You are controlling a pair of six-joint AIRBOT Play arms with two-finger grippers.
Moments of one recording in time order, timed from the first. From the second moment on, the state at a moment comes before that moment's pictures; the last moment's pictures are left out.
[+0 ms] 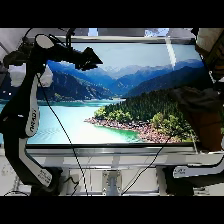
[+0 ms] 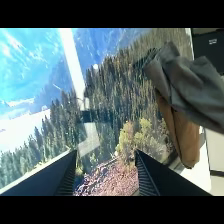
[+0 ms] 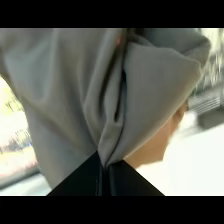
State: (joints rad) left arm -0.16 -1.84 2.07 0.70 -1.32 -1.54; right arm -0.47 -1.51 1.77 -1.82 1.79 1.42
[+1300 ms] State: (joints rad) left arm -0.16 -1.80 2.07 0.56 -1.31 -1.50; right arm -0.31 -1.29 1.16 -0.69 1.25 1.01
